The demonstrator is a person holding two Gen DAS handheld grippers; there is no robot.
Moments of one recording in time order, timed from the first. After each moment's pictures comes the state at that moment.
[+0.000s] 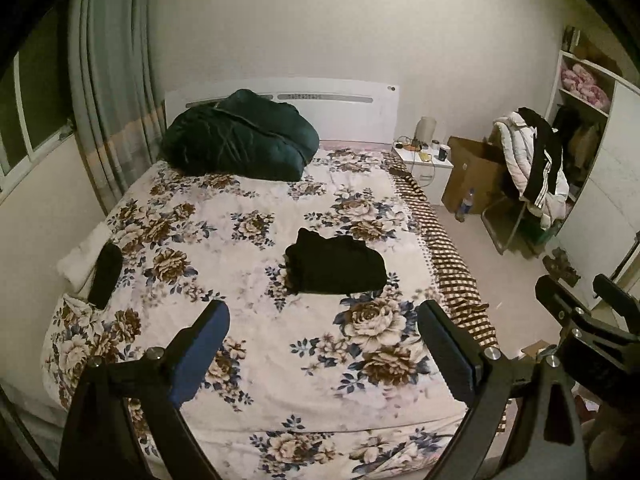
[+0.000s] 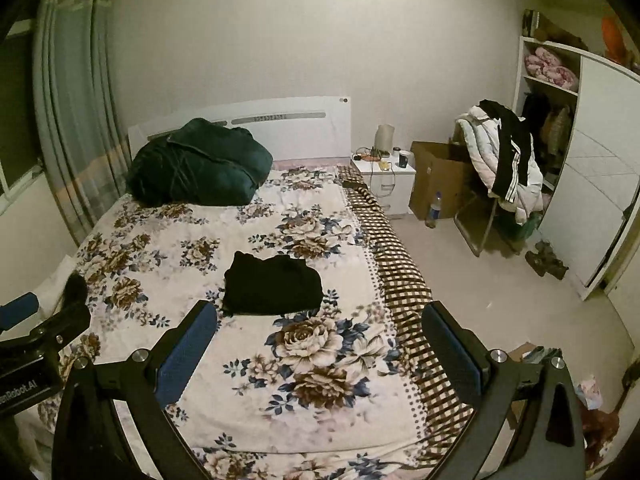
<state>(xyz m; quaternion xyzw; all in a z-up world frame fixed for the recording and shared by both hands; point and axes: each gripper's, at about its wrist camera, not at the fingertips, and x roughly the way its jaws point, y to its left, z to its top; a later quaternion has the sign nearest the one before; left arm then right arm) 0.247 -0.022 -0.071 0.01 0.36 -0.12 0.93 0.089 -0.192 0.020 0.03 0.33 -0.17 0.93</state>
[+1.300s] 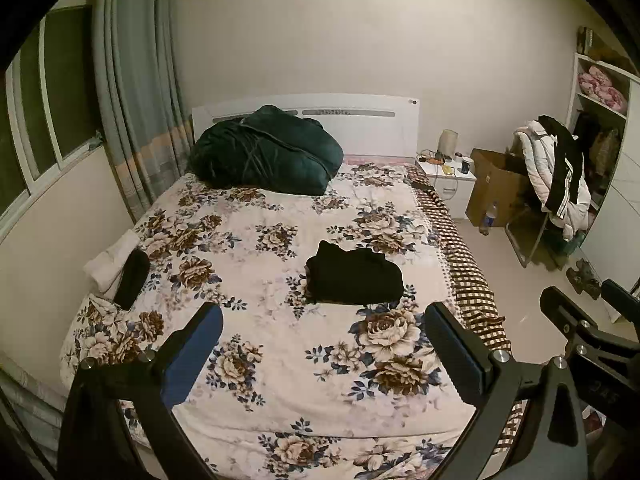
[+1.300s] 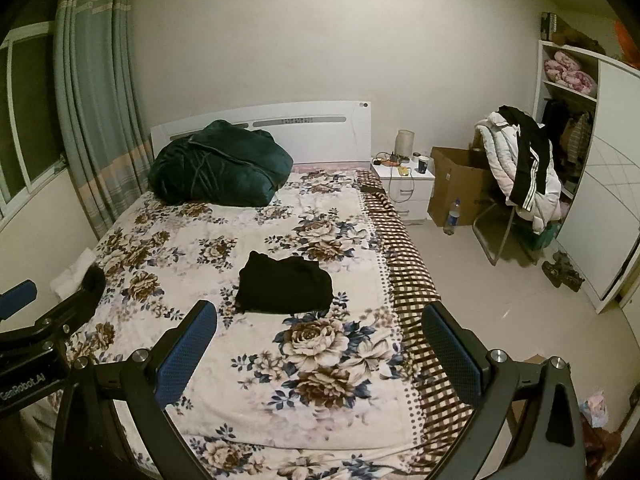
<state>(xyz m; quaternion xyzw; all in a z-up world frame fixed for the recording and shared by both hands) 0.219 -0.044 -0.054 0.03 0.33 -0.07 0.94 0.083 -0.218 0.023 0.04 0.32 -0.13 0.94</state>
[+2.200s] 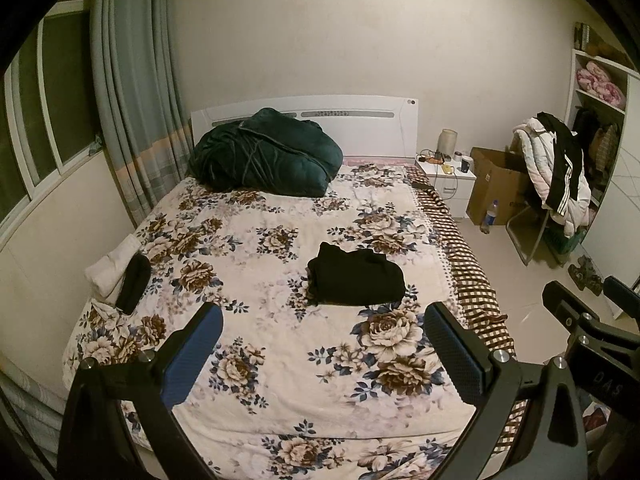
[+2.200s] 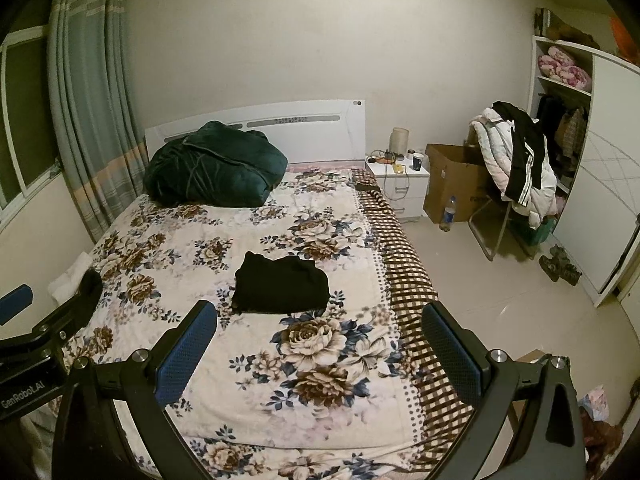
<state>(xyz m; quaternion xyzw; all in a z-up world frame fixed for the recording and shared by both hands) 0.217 -0.047 -0.053 0.03 0.33 -0.07 0.94 0.085 -0.228 0.017 0.04 0.33 -0.13 0.94</state>
